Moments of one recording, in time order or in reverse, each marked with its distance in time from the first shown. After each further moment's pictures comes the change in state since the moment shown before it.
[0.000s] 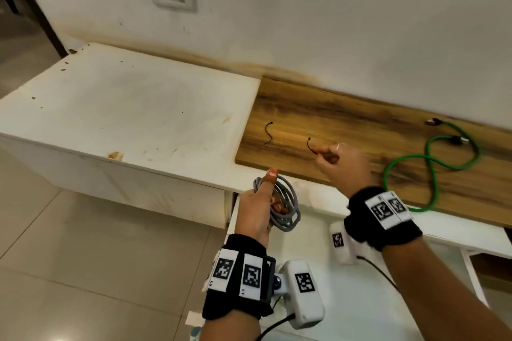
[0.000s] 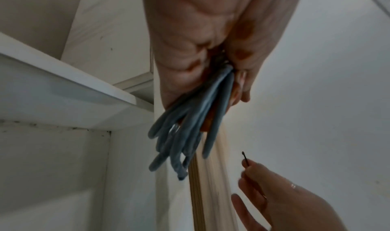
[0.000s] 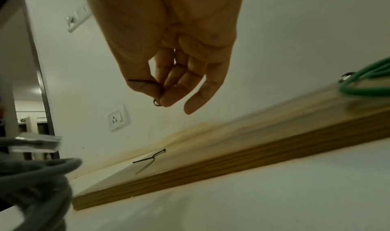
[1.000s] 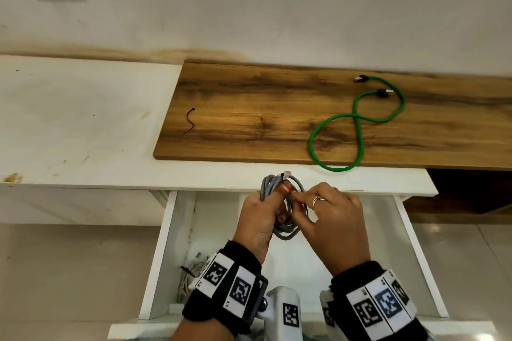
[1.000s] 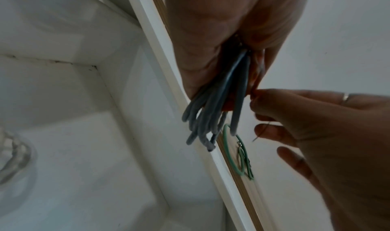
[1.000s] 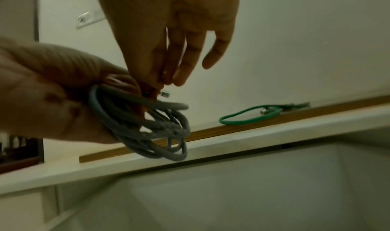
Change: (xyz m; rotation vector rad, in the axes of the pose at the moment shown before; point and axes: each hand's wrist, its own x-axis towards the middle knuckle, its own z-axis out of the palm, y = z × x) left_hand -0.028 -0.086 0.098 0.189 -0.255 -0.061; right_hand -0.146 0.071 -0.043 -0.224 0.312 -0.114
